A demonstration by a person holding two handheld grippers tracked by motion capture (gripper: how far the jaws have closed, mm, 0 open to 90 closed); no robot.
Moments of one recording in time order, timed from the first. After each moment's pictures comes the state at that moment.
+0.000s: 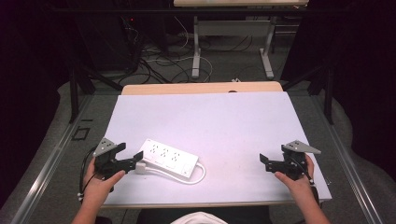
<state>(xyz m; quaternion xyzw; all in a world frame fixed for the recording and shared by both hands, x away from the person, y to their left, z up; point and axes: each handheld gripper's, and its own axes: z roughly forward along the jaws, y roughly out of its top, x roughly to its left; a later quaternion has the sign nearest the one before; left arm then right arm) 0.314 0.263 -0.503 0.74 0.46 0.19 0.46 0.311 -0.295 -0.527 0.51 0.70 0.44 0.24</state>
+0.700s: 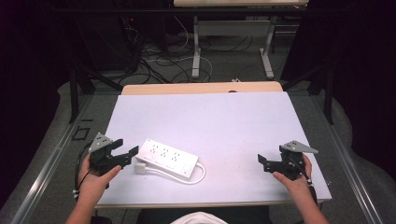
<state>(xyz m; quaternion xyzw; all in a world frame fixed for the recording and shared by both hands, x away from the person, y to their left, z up) 0.318 0.270 -0.486 0.74 0.46 0.21 0.45 0.312 -0.291 -0.530 0.51 0.71 0.43 0.24</state>
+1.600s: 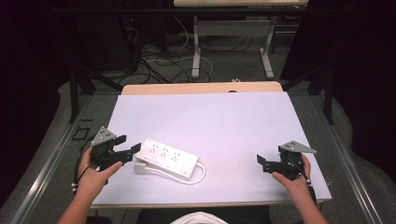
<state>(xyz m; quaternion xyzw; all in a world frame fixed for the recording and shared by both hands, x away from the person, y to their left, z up) 0.323 0.259 -0.463 0.77 0.43 0.21 0.43 0.313 -0.289 -0.532 0.50 0.71 0.43 0.23</state>
